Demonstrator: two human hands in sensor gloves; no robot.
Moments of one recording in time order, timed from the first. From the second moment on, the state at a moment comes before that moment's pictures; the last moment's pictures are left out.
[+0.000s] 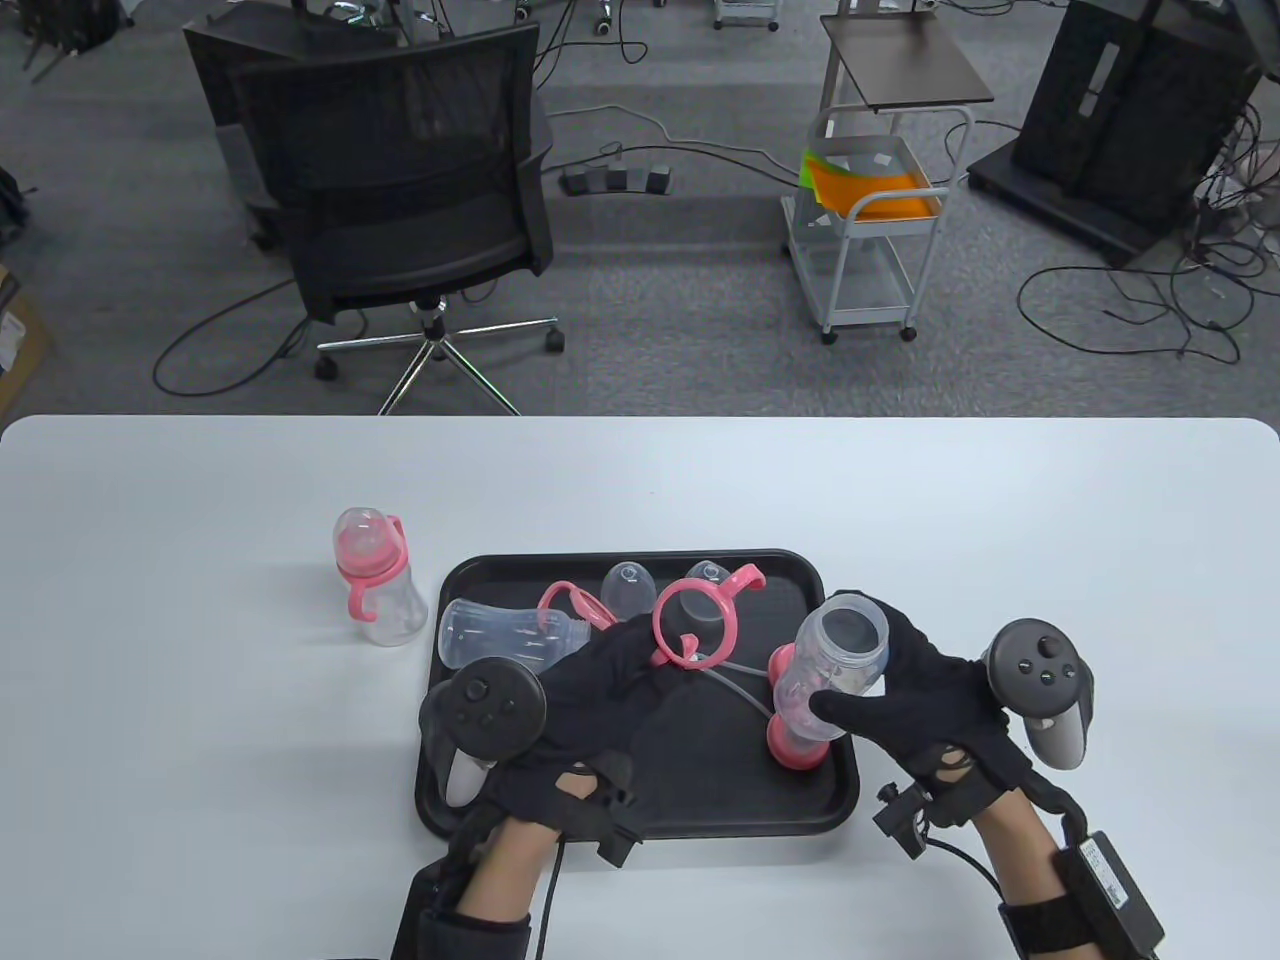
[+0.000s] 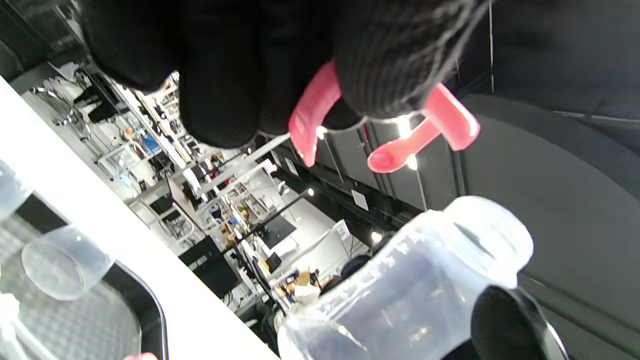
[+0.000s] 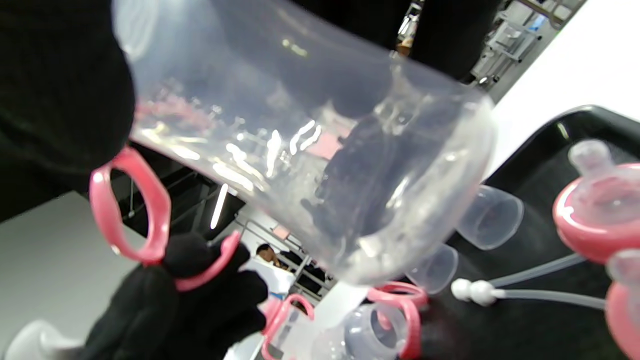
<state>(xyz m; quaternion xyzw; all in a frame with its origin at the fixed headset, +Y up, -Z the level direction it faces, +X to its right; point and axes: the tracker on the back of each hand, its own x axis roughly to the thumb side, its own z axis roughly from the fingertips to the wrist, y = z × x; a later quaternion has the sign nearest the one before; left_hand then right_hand) -0.107 -0.649 -0.318 0.09 -0.21 0.49 0.84 0.227 -0.647 -0.337 0.21 -0.01 0.83 0.51</state>
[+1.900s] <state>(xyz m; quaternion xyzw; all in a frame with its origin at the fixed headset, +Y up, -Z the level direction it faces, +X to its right) -0.066 -0.647 -0.310 -0.04 -0.33 0.30 0.89 0.193 -0.646 -0.324 0.34 0.05 0.83 0.43</state>
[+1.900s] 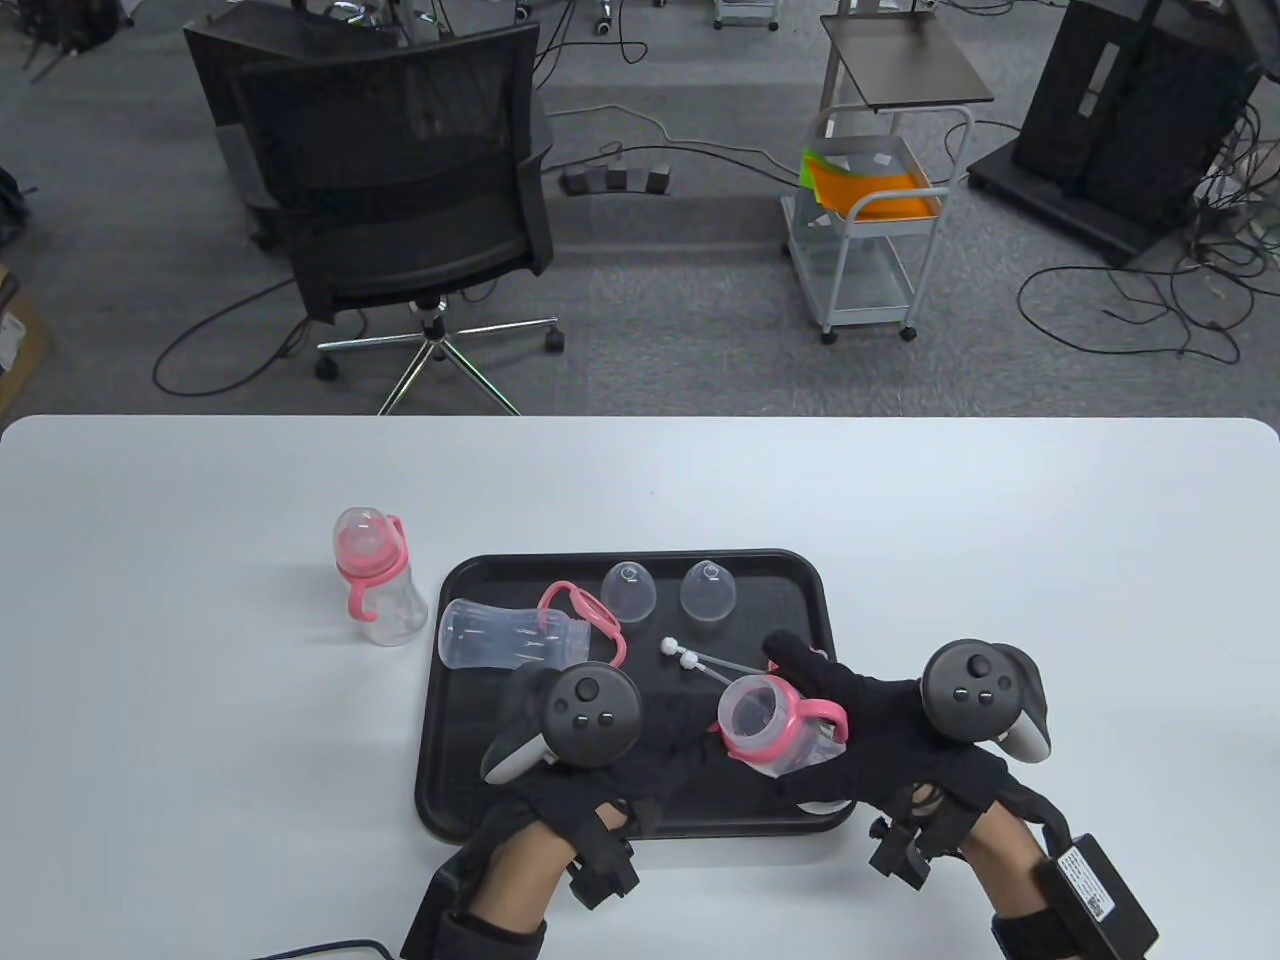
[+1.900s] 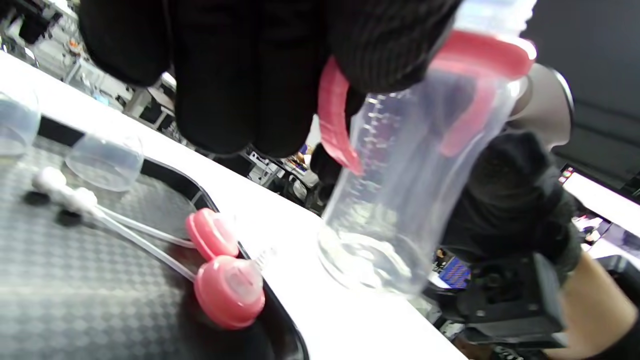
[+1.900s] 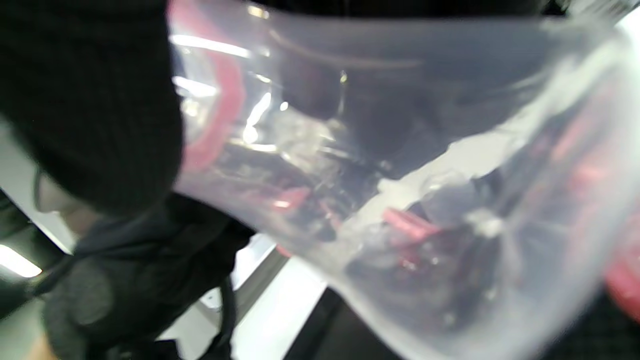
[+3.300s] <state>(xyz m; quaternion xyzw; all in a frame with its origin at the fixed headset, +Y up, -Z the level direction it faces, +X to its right) 0.061 -0.723 -0.347 -0.05 -0.17 0.12 0.98 0.325 -0.659 -0.364 0.19 -0.08 0.81 0.56</state>
